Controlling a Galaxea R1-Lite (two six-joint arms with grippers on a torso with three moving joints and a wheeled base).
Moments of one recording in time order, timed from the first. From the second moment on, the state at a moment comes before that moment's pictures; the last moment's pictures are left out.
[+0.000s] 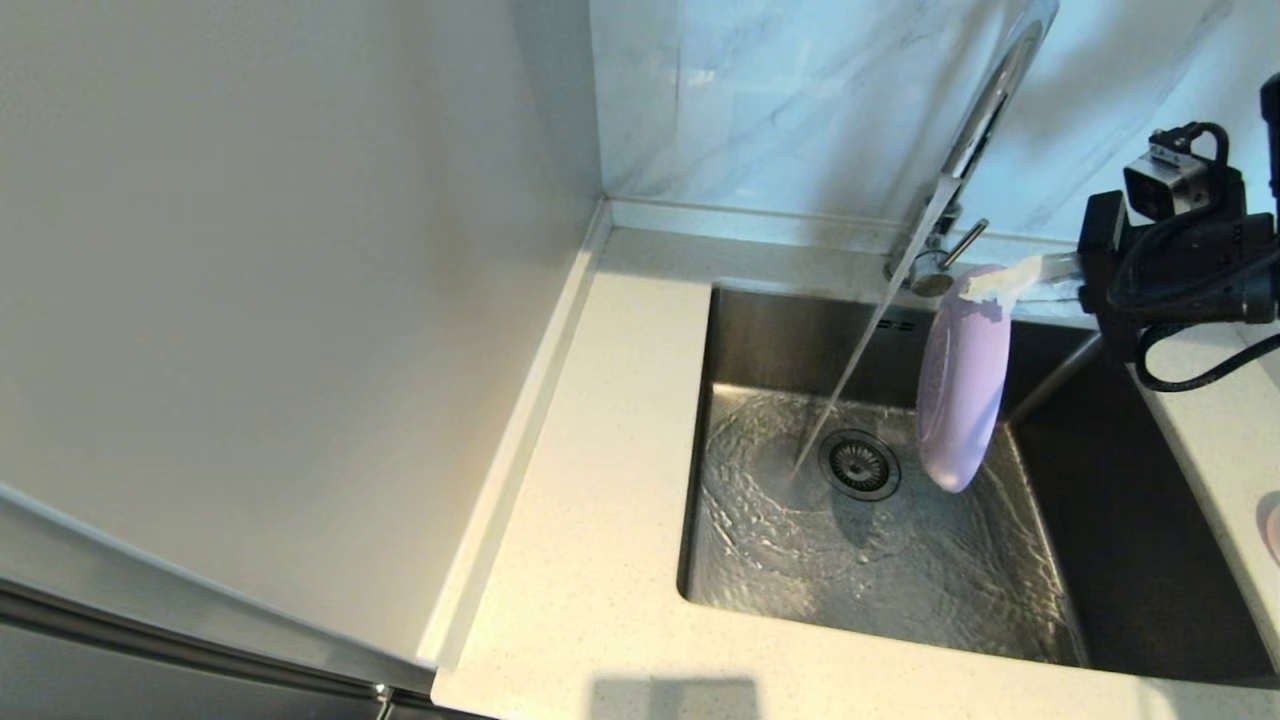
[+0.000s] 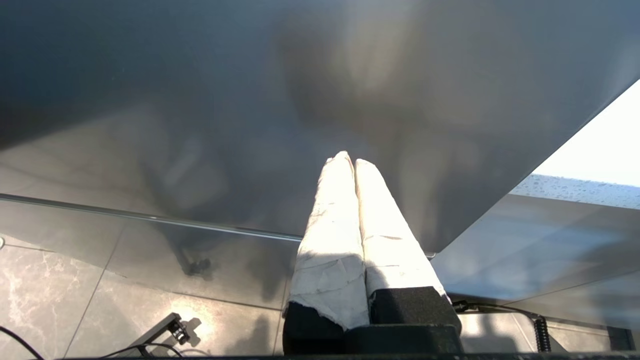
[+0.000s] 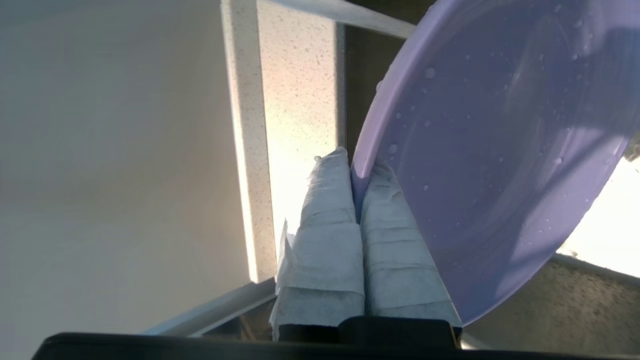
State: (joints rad) left arm 0.00 0.00 0.00 0.01 0.00 0.00; right arm 0.03 1.60 -1.48 0.33 0.58 0.70
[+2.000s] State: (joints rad) left arm 0.00 0.00 0.00 0.00 0.00 0.00; right arm -0.08 1.86 -1.55 0.27 -0.46 -0.31
